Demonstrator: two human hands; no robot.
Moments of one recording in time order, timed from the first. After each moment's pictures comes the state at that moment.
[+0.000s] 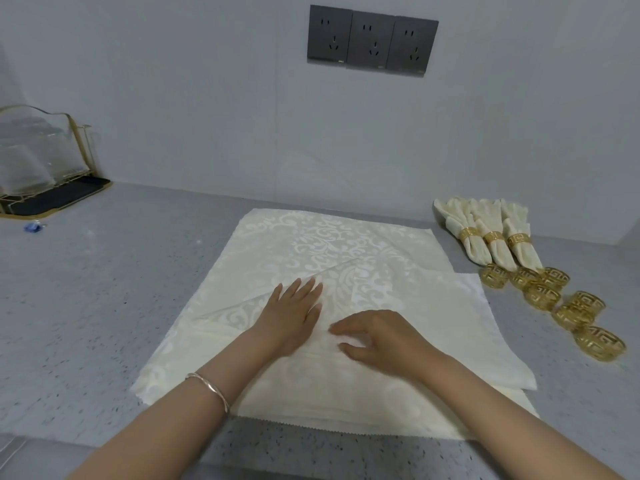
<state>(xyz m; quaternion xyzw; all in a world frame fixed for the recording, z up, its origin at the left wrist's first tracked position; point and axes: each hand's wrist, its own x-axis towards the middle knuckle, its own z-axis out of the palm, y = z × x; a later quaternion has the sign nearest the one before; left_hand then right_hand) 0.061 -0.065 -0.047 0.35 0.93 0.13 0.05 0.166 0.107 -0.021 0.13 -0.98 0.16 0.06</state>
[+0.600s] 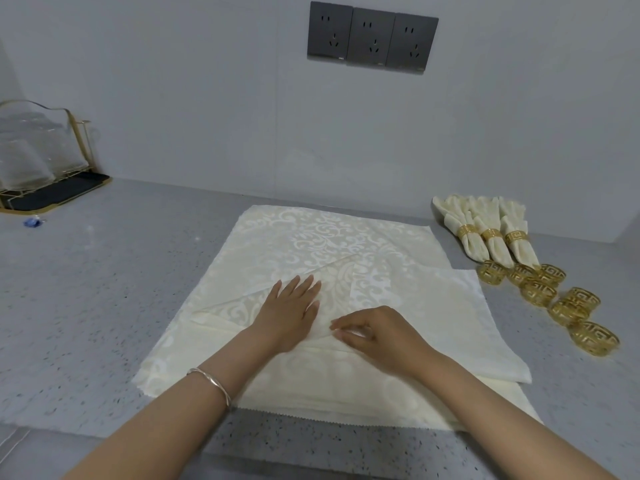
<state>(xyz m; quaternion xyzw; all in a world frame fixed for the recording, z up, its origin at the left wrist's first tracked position) 0.061 -0.066 -0.054 0.35 0.93 0.13 0.04 0.172 0.103 -0.025 0.08 -0.96 0.25 0.06</state>
